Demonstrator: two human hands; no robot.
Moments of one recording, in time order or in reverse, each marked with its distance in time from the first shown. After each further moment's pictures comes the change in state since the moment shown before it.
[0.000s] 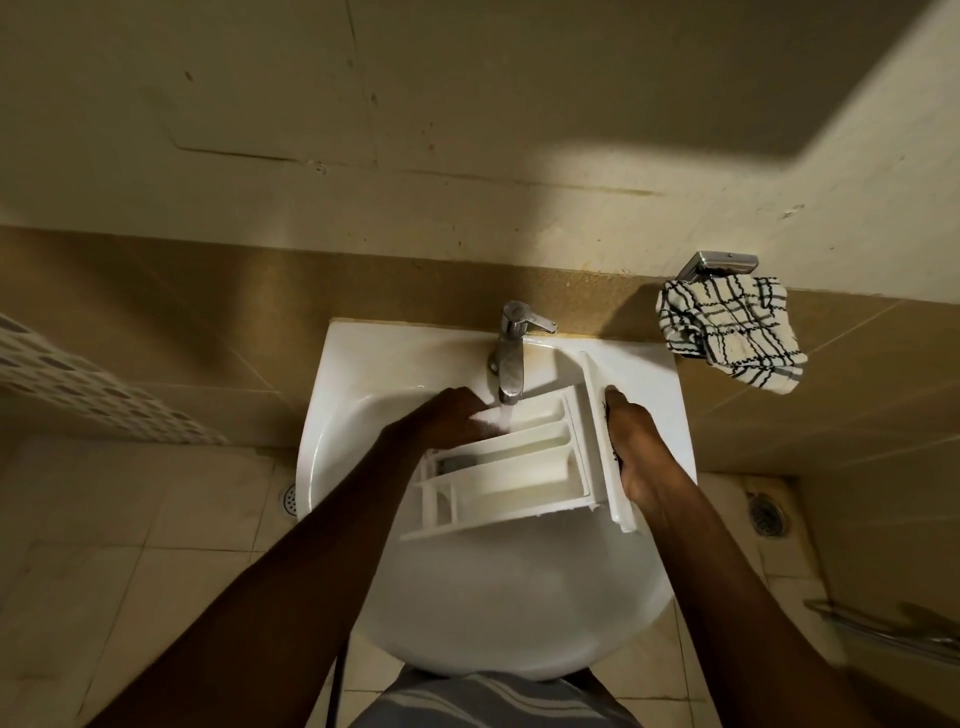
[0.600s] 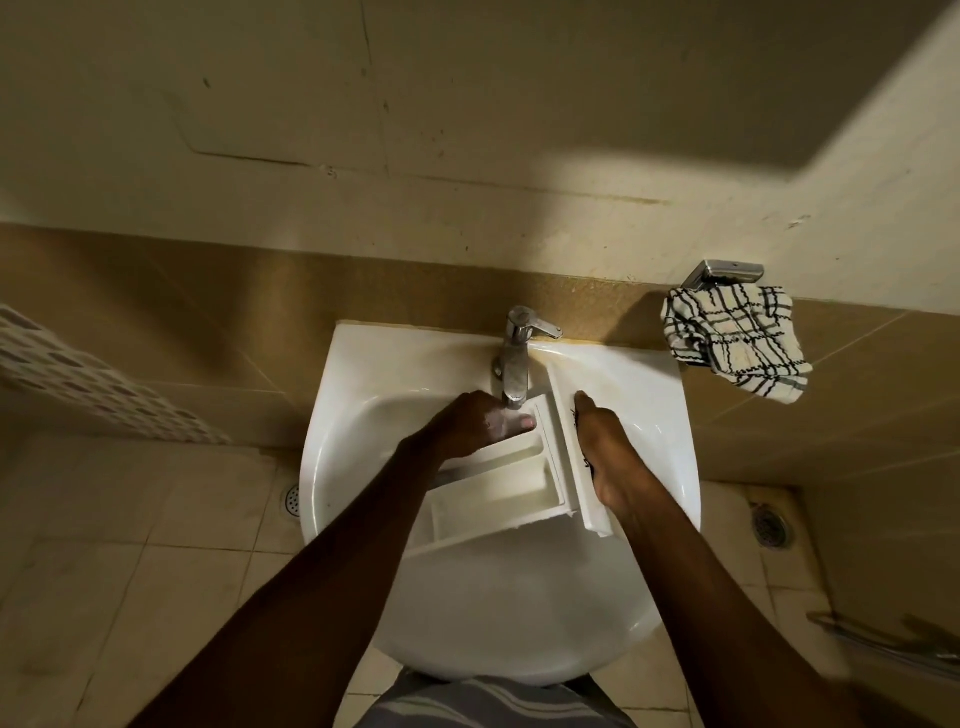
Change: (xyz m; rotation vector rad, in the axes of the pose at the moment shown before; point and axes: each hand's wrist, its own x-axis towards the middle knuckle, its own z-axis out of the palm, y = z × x) left_hand -0.008 0.024 0.009 -0.160 0.075 0.005; right_hand -0.006 -0.002 0.028 -0.050 -0.078 0.009
